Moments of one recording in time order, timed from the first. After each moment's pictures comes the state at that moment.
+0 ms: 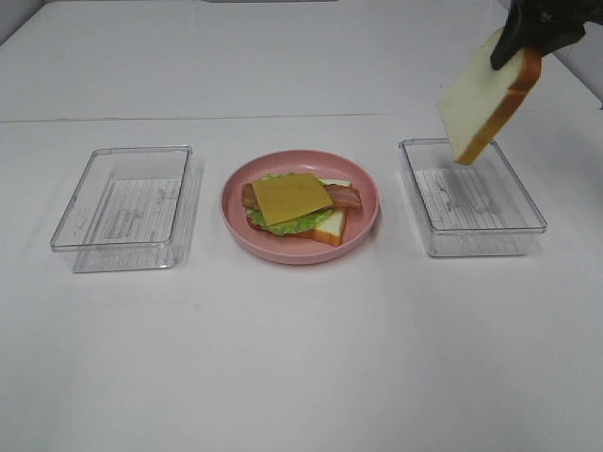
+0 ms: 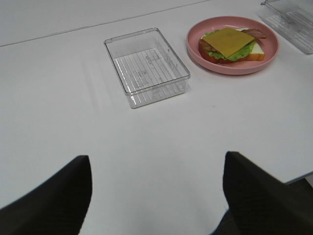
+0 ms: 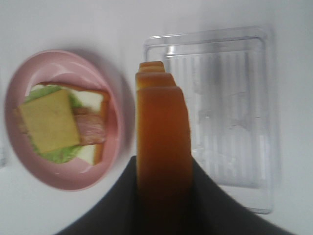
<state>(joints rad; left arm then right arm) -0.27 -0.01 -0.51 -0.03 1.05 0.02 0.05 2.00 -1.90 0.27 1.21 0.01</state>
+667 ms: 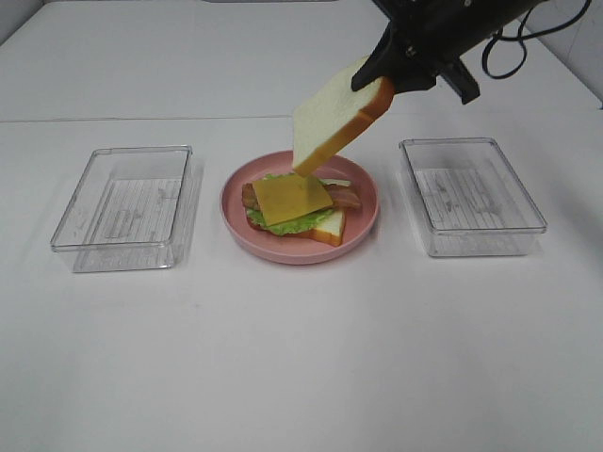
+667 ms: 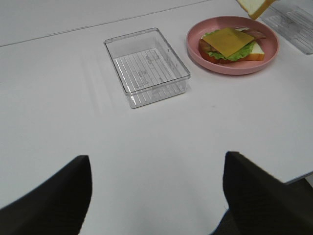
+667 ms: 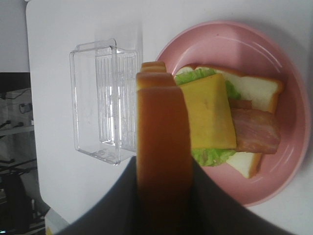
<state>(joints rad) -0.27 -0.01 -0.51 -0.03 1.05 0.02 0.17 2.06 -1.69 0.76 0.98 -0.12</state>
